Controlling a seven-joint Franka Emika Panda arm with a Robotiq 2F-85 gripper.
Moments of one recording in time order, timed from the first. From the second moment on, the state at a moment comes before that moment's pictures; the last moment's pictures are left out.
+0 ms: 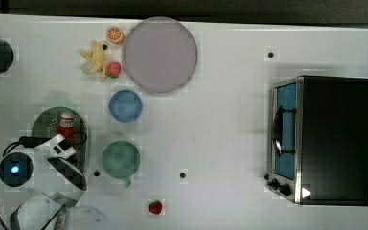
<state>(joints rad) 0.08 0.54 0.65 -2.24 -0.36 1.13 0.24</state>
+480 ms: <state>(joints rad) 0.04 0.24 0.73 -2.24 -0.08 0.84 0.23</state>
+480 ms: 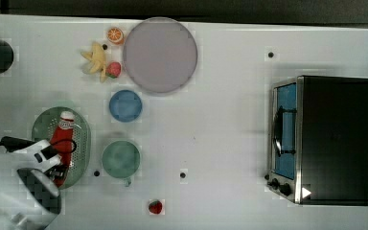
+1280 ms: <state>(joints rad) -0.04 0.07 0.60 -1.99 0.05 0.43 -0.07</state>
